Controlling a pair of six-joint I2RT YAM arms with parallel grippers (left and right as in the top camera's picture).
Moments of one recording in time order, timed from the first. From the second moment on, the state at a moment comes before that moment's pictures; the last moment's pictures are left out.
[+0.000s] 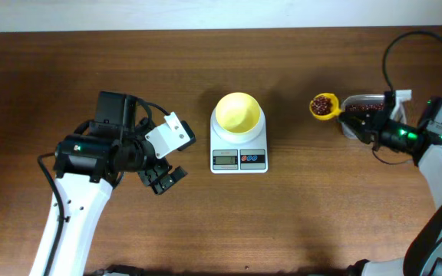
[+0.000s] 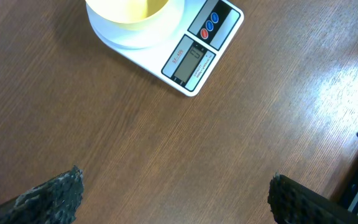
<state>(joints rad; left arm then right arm) -0.14 1.27 1.26 -1.16 0.37 0.81 -0.41 1.62 0.97 -0.36 -1.20 0.43</state>
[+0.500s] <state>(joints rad) -0.14 1.27 1.26 -1.16 0.37 0.81 -0.02 1.62 0.96 -0.08 -1.18 0.63</state>
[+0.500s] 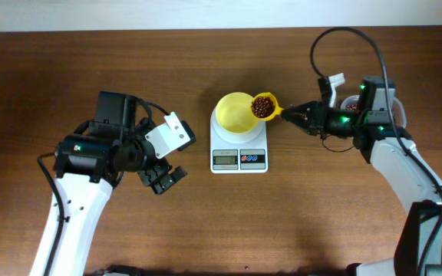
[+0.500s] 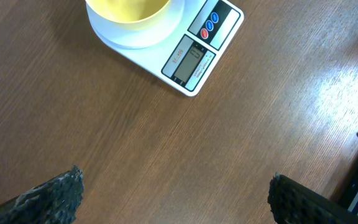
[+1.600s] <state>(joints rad) -0.14 1.27 1.26 -1.16 0.37 0.81 0.10 1.62 0.96 0.00 -0.86 0.18</state>
